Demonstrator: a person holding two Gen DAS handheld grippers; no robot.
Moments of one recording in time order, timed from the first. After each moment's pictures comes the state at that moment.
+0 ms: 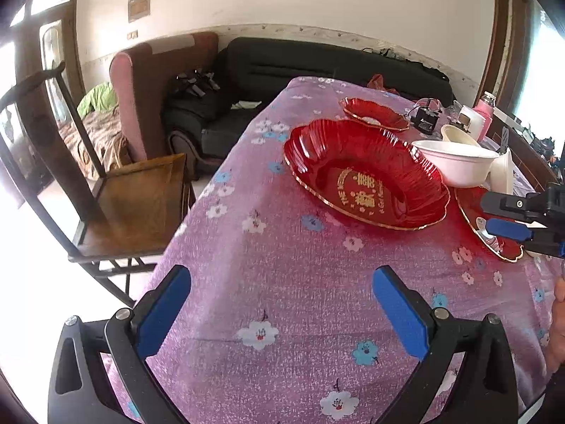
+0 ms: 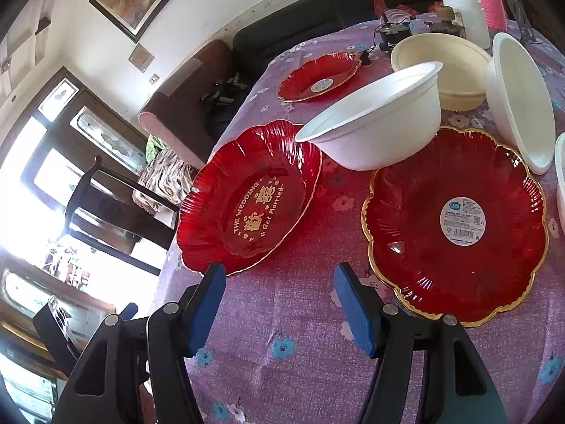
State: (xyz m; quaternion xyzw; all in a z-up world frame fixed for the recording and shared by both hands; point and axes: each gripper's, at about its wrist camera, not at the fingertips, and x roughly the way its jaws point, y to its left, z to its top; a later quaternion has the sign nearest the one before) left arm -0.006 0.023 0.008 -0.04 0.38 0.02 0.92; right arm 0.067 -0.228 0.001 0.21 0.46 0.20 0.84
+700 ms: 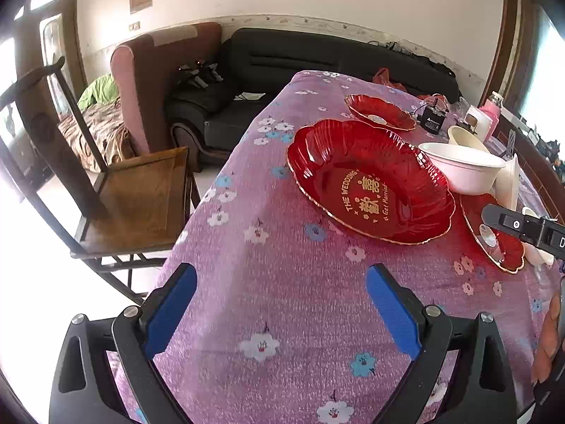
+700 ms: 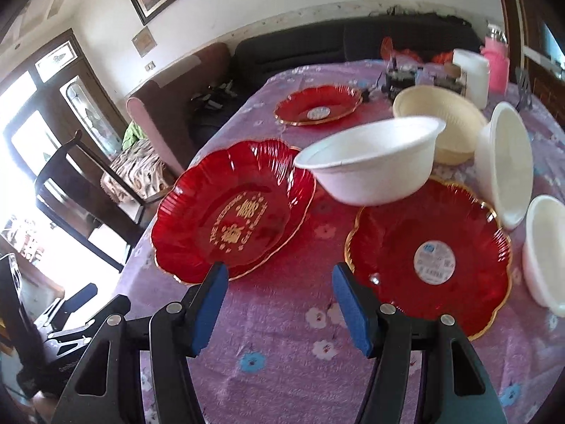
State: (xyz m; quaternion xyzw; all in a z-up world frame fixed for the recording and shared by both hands) left arm 0.010 0.027 0.014 -0.05 0.41 0.03 0.91; right arm 0.064 -0.206 0.016 0.09 0.42 0.15 0.89
